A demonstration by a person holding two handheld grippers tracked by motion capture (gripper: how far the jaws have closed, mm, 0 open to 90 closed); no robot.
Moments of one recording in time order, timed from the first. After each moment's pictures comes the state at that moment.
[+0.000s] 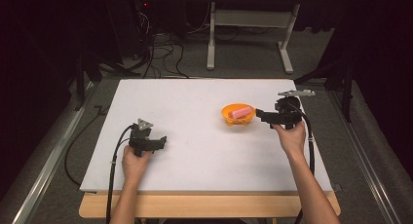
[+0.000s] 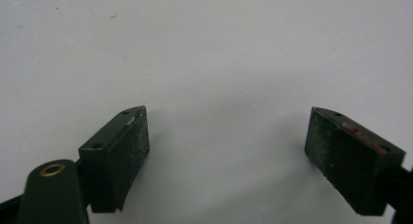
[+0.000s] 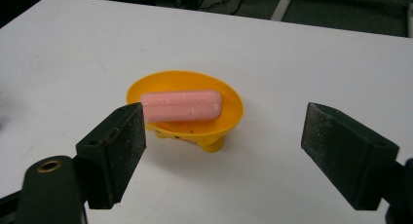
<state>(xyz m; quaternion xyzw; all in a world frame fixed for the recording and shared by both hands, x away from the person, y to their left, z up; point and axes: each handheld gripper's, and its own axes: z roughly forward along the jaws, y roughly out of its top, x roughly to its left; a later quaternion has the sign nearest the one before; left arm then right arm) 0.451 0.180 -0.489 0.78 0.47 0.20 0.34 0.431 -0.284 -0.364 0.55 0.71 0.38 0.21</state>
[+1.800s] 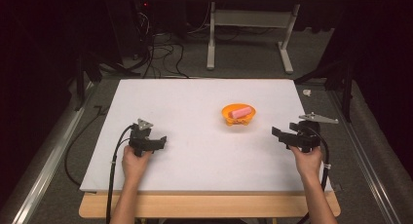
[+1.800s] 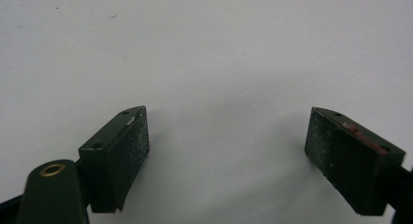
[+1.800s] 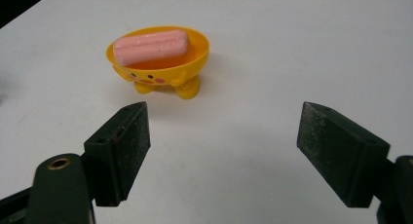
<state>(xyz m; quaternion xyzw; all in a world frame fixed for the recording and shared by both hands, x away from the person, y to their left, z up) 0.451 0.180 -0.489 0.78 0.47 0.20 0.34 0.375 -0.329 -0.403 0.57 0.68 0.41 0.21</state>
